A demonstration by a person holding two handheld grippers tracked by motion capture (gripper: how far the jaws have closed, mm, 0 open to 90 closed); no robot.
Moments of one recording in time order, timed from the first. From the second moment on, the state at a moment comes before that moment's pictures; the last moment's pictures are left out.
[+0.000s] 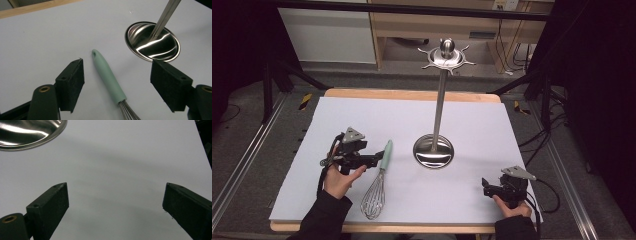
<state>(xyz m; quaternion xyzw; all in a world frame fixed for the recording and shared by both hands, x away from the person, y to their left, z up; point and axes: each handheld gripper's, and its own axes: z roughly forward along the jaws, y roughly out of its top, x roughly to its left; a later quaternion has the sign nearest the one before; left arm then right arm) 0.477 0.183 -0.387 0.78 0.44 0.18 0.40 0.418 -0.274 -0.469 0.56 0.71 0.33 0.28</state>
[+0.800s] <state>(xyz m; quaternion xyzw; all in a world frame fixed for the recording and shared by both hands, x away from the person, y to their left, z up) 0.500 0.155 -0.399 0.82 0.43 0.17 0.33 0.420 -0.271 -0.471 0.55 0.72 0.32 0.28</state>
